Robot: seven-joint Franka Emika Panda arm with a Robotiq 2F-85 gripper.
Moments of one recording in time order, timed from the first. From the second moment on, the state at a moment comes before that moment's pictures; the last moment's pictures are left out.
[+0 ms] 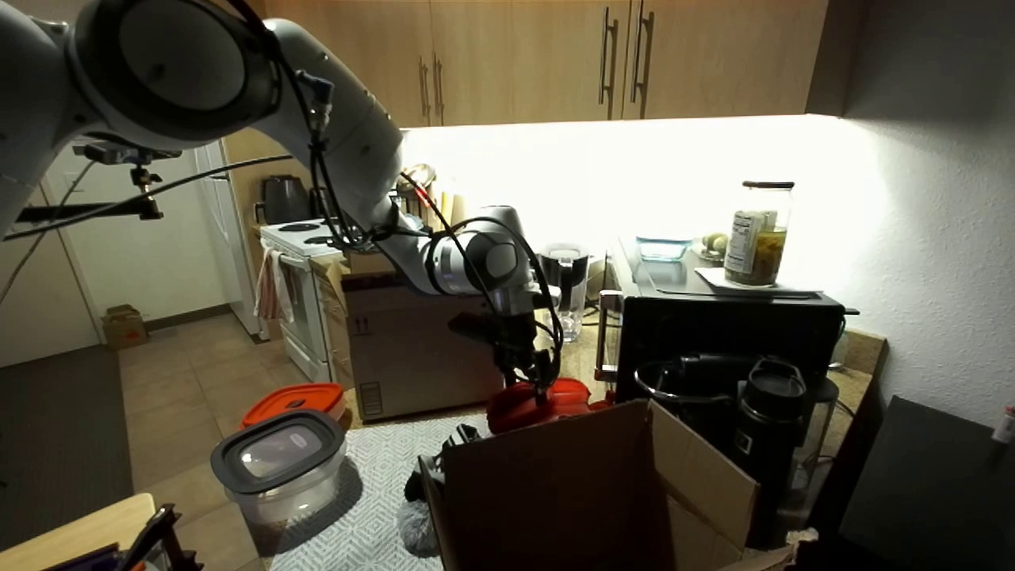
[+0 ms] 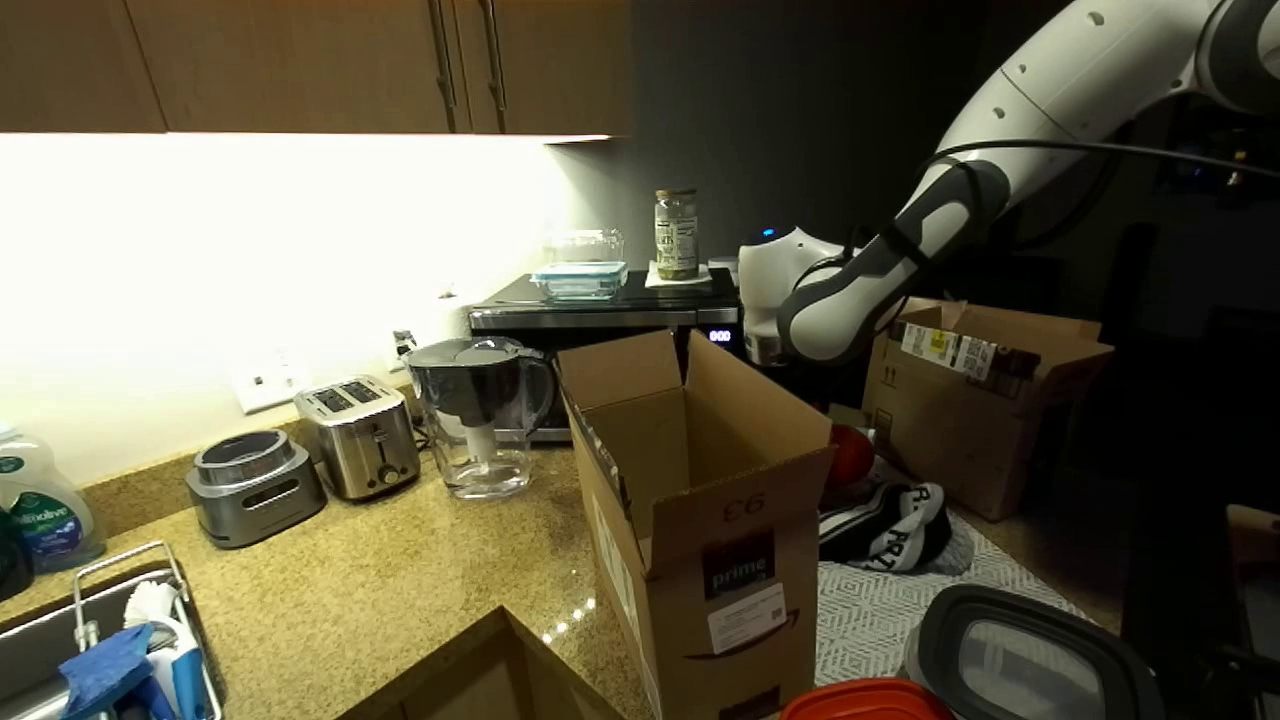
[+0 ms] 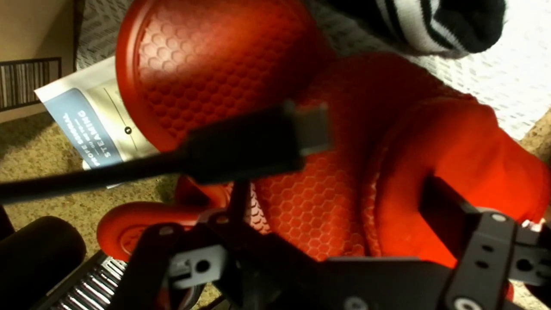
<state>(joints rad) 0.14 0.65 -0.11 -1.75 -0.22 2.37 0.38</state>
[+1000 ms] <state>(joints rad) 0.15 0.65 -0.08 -1.73 -0.14 2.37 0.38</state>
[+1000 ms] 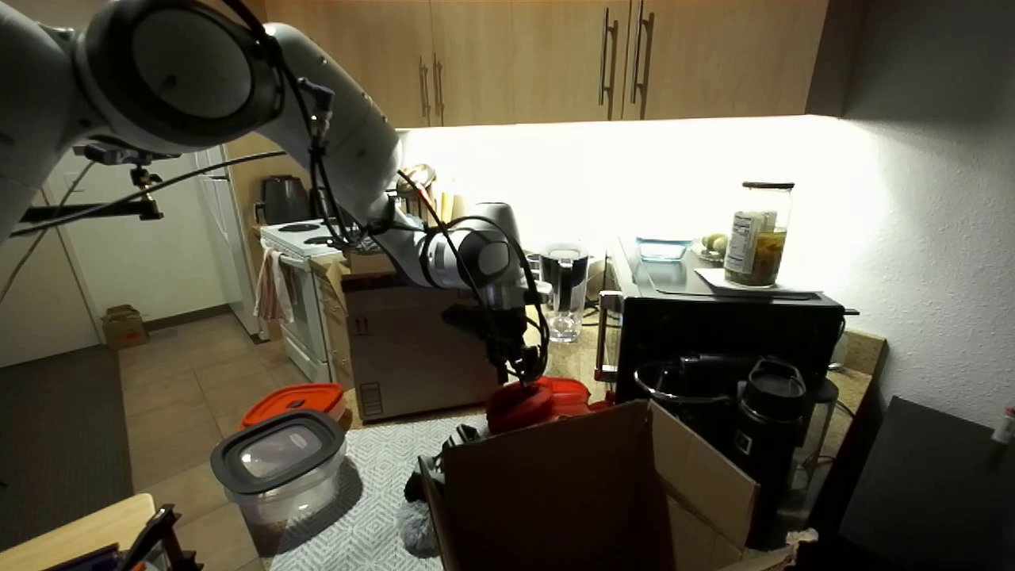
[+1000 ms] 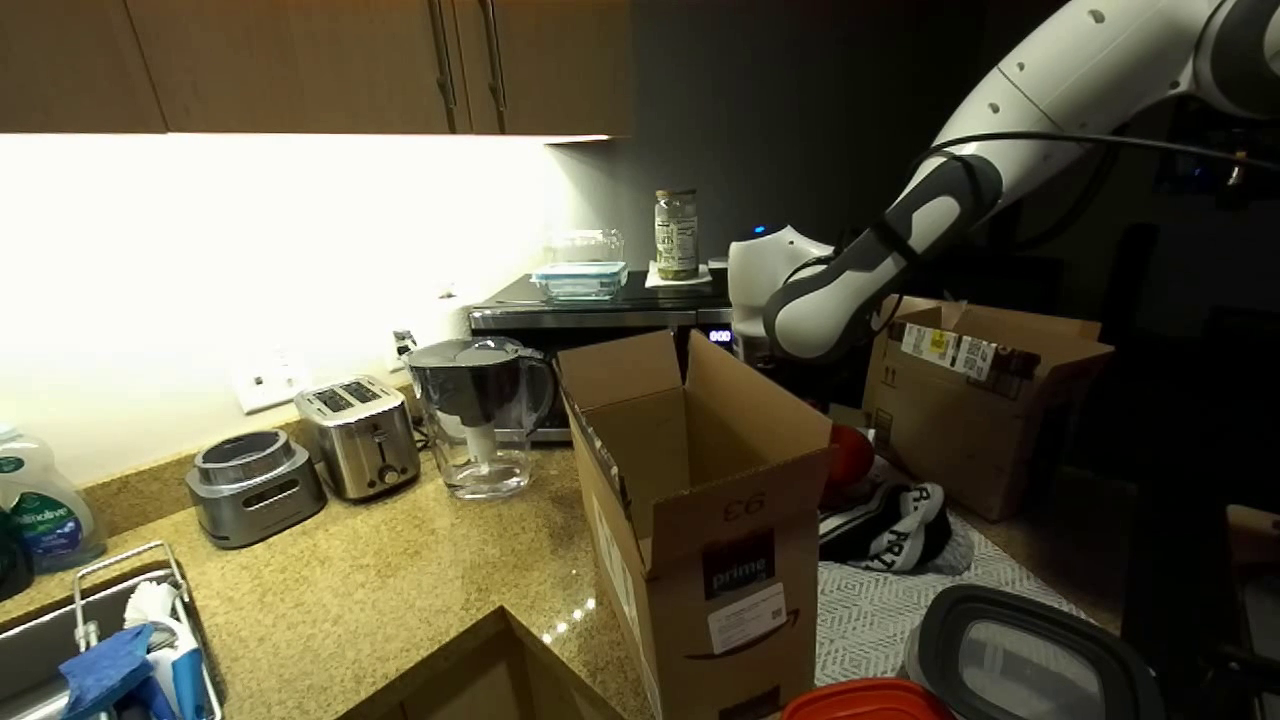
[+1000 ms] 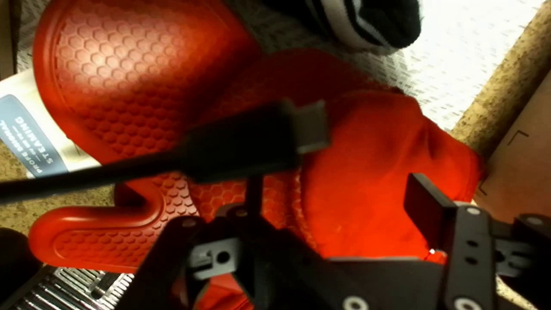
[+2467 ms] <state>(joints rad) 0.13 0.50 -0.10 -1.80 -0.12 2.29 0.38</state>
